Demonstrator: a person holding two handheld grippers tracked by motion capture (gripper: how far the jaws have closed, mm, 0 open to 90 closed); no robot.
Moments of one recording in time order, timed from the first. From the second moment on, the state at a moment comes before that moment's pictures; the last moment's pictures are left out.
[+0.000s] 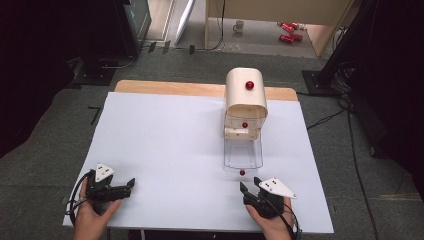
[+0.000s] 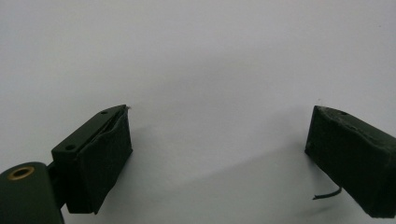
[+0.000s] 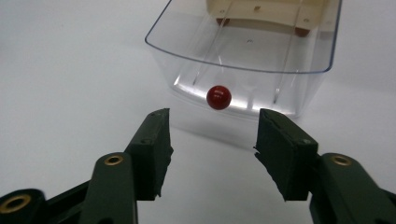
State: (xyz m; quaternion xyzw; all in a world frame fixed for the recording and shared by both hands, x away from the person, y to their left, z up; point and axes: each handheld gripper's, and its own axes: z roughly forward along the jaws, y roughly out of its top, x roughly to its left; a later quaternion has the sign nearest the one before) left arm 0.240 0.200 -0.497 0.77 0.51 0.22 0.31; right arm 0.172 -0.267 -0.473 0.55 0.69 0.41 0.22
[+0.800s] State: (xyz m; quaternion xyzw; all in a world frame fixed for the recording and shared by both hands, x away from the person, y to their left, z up) left arm 0.240 0.200 -0.497 0.77 0.51 0.22 0.31; right arm 0.203 -0.257 -0.492 0.57 0.67 0.41 0.23
